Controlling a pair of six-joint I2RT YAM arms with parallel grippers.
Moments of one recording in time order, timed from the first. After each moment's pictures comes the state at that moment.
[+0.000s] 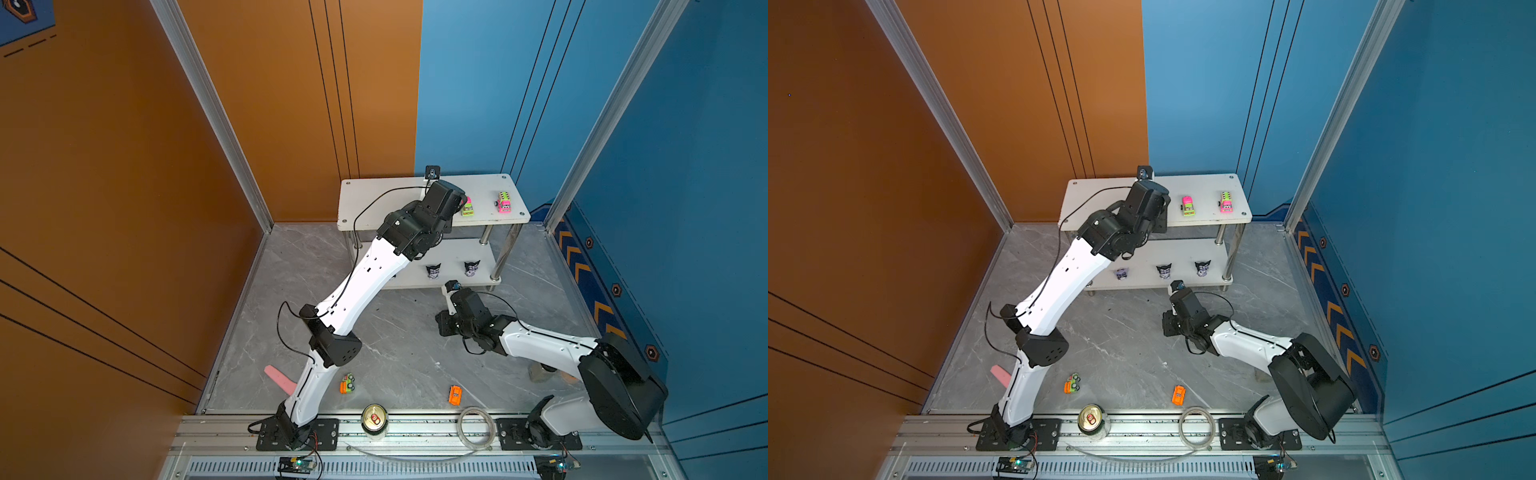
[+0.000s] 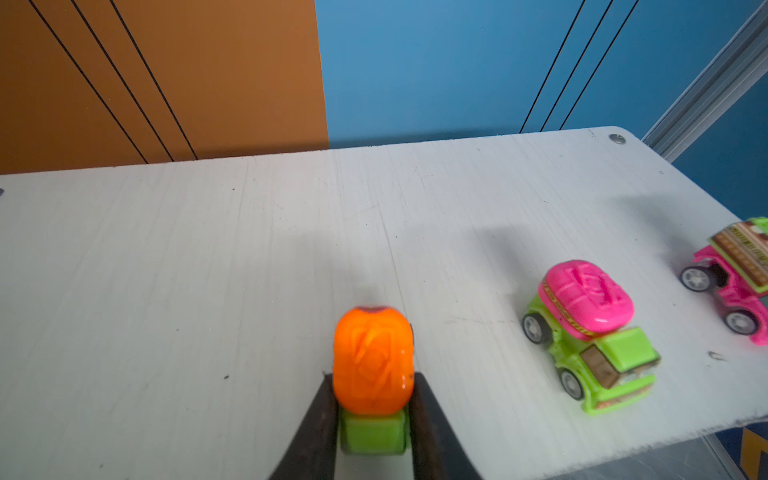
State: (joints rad) left arm -0.83 2.18 2.70 -1.04 -0.61 -0.42; right arm 0.66 1.44 0.68 -0.04 -0.01 0.47
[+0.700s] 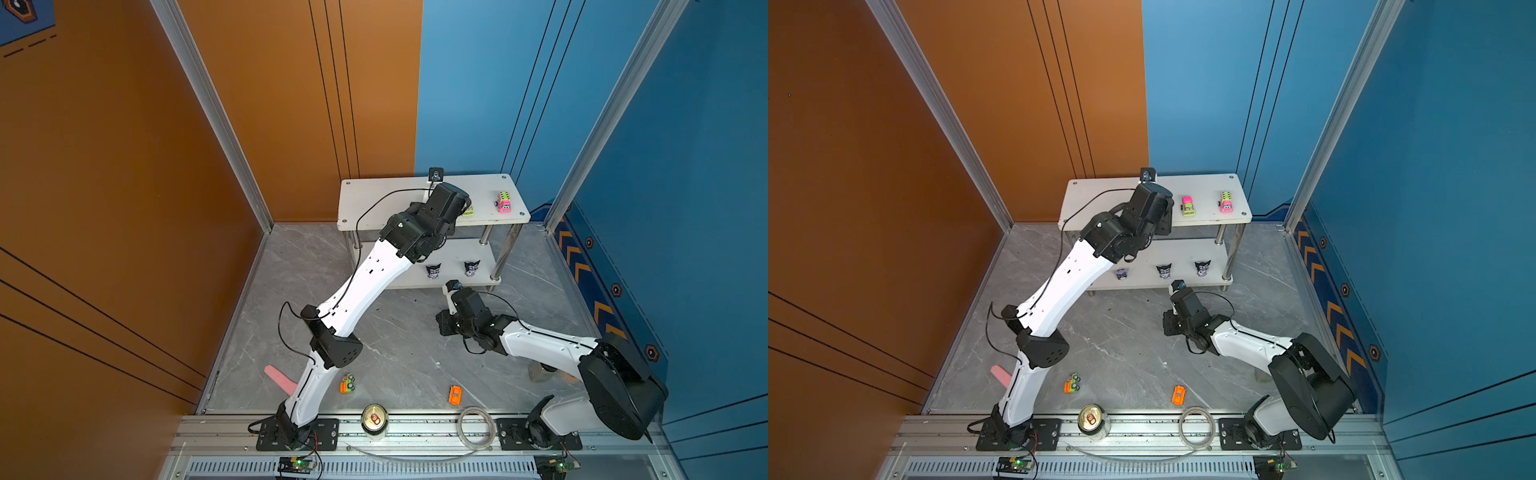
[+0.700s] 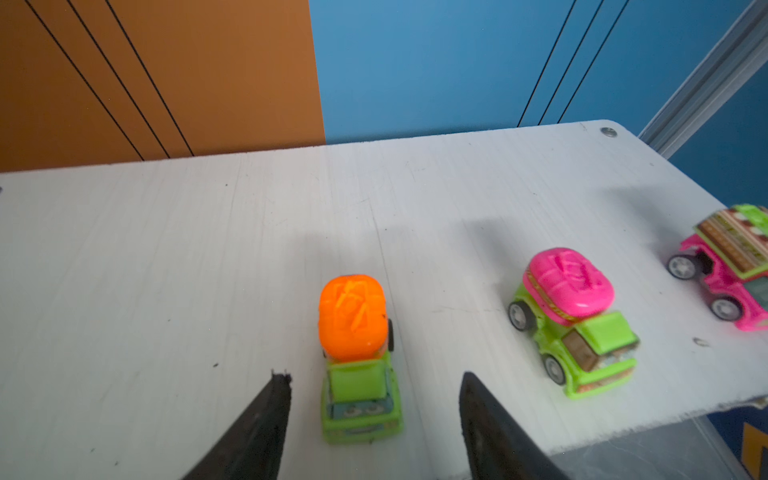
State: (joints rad) left arm -0.87 2.18 2.69 -1.04 -0.64 -0.40; right arm 0.65 1.44 0.68 -0.04 -0.01 0.48
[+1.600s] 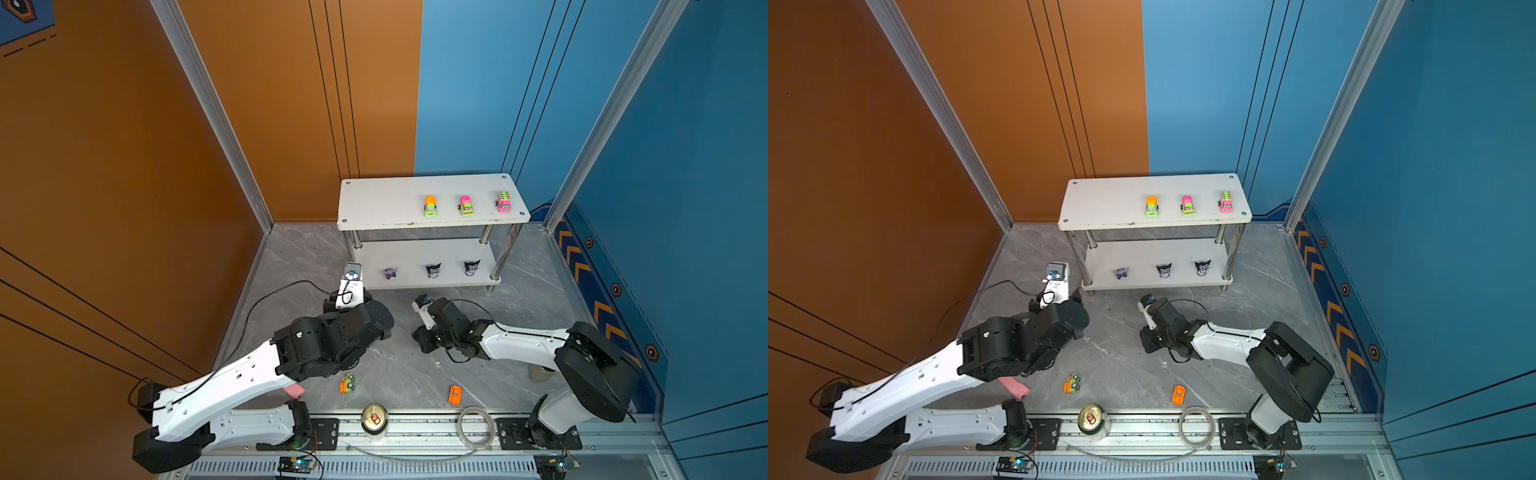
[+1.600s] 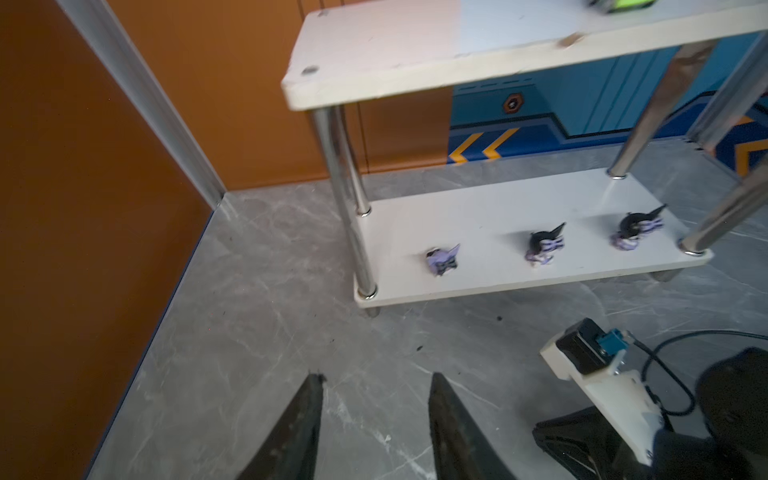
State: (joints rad) left arm -1.09 1.00 1.16 -0.98 -1.00 -0.69; right arm 0.86 1.61 0.77 -0.01 -0.17 0.37
